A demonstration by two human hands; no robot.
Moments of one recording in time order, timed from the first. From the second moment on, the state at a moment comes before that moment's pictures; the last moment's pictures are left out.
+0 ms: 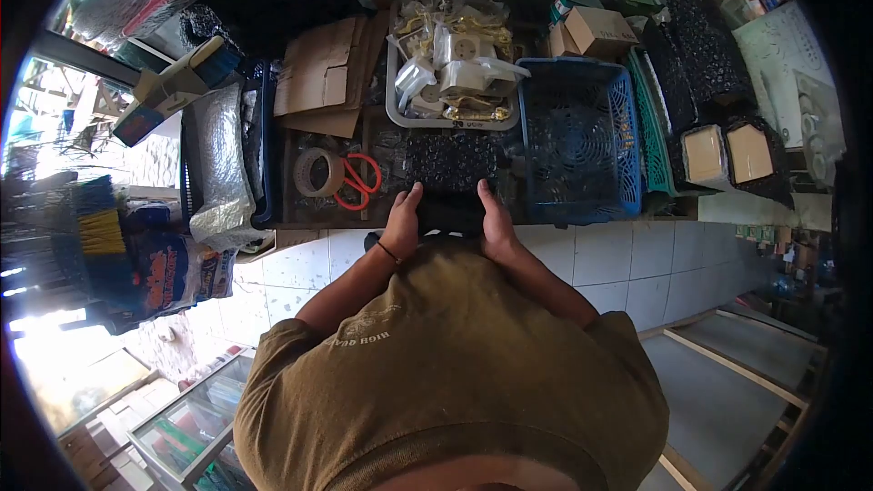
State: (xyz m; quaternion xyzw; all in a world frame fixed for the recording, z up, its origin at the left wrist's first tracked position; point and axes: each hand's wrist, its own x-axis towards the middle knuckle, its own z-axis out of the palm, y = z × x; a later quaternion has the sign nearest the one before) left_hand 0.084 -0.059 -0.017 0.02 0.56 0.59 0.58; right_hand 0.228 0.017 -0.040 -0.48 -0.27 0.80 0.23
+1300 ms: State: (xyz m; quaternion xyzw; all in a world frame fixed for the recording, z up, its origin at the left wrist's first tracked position) left_hand 0.083 -0.070 -0.027 0.28 0.66 0.56 0.42; right_hand 0.242 0.014 -0.071 -0.47 -0.47 0.65 0.38
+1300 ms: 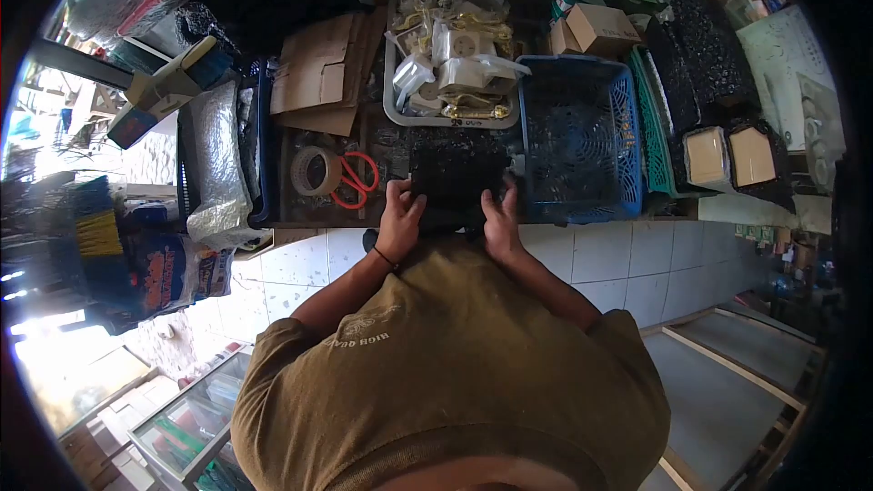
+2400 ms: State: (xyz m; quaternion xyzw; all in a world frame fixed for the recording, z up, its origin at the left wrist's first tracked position) left_hand 0.097 -0.032 0.010 -0.06 0.51 0.59 0.63; right_hand 0.258 0.038 -0.088 -0.51 -0.59 0.61 0.13
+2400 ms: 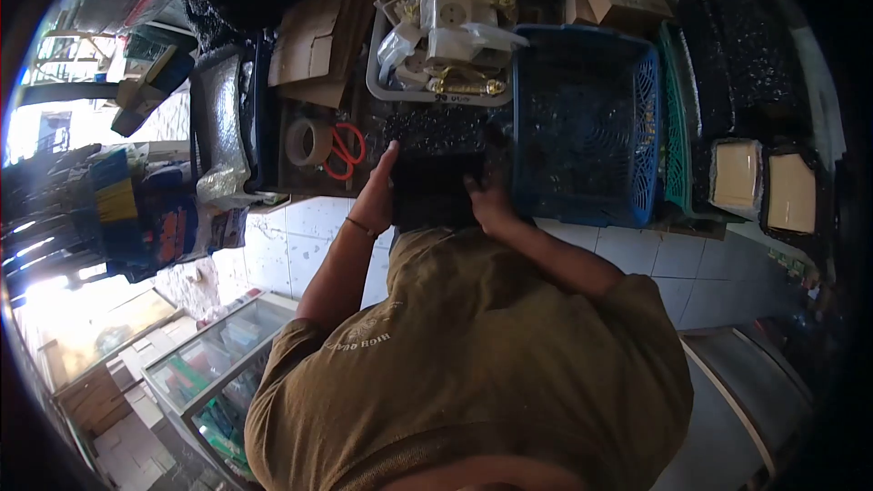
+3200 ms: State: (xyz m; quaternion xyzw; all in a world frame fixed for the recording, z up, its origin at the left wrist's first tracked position) left_hand 0.071 -0.066 -0.032 -0.11 0.41 0.63 0.65; right_hand 0.253 0.040 -0.043 -0.55 -0.08 0.82 0.16
